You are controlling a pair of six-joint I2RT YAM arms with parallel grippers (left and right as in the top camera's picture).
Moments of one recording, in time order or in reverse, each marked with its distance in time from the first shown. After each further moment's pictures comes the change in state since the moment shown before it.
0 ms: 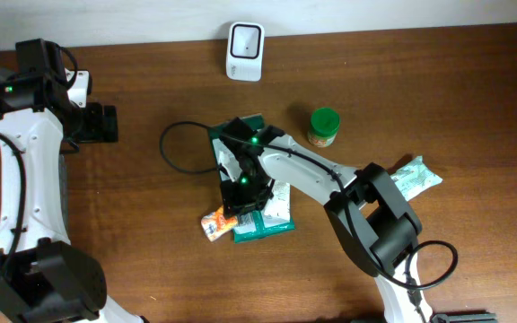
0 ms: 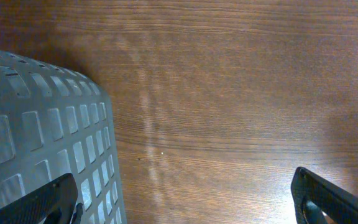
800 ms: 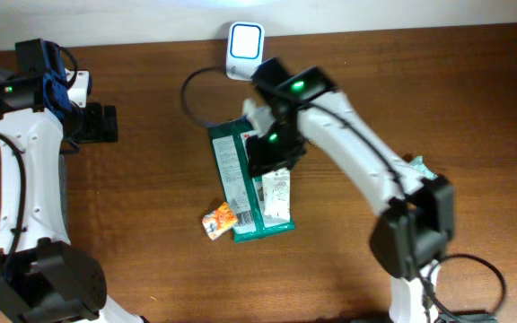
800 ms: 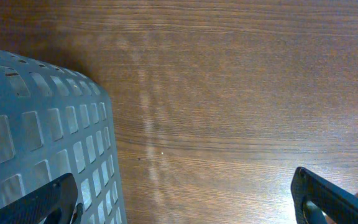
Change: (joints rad) left arm 0.000 0.000 0.000 0.000 0.000 0.000; right arm -0.134 -0.091 0.336 -0.425 0.133 -0.153
